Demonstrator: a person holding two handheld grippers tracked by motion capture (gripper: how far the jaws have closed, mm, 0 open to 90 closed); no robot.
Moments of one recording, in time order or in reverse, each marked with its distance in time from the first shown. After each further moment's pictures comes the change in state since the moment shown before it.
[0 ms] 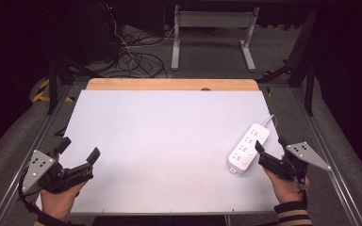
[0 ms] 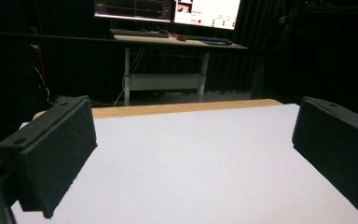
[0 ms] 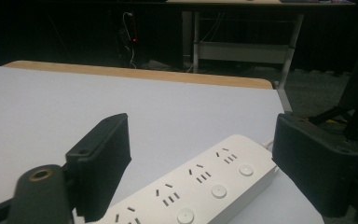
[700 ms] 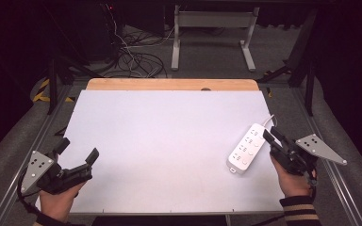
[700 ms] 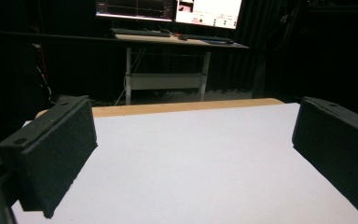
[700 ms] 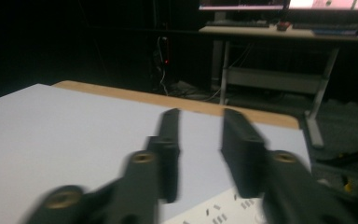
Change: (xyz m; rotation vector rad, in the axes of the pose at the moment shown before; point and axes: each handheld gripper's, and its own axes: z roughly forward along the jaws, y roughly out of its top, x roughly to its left) left arm 0.003 -0.001 -0.003 0.001 0.011 0.002; right arm -0.007 0.033 -0.009 -0.097 0.149 -0.043
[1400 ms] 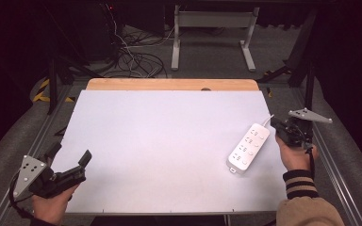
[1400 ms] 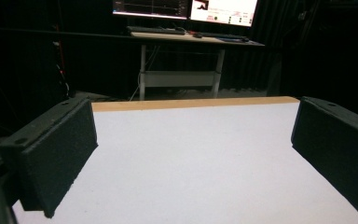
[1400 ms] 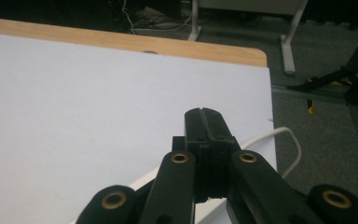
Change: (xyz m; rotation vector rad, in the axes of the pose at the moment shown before) left arm 0.009 -0.003 -0.013 0.010 0.061 0.004; right arm -0.054 0.007 0.063 0.349 -0.128 0.056
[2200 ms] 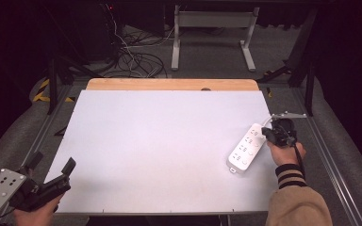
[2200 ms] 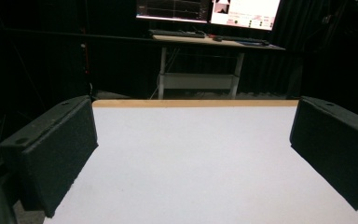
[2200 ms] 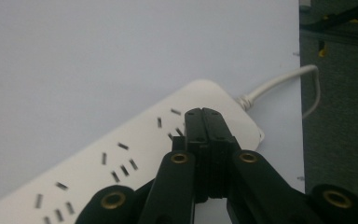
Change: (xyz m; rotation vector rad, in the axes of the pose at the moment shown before) left arm 0.013 -0.002 -0.033 -0.015 0.078 -0.015; right arm -0.005 -0.027 0.062 0.279 -0.016 -0.022
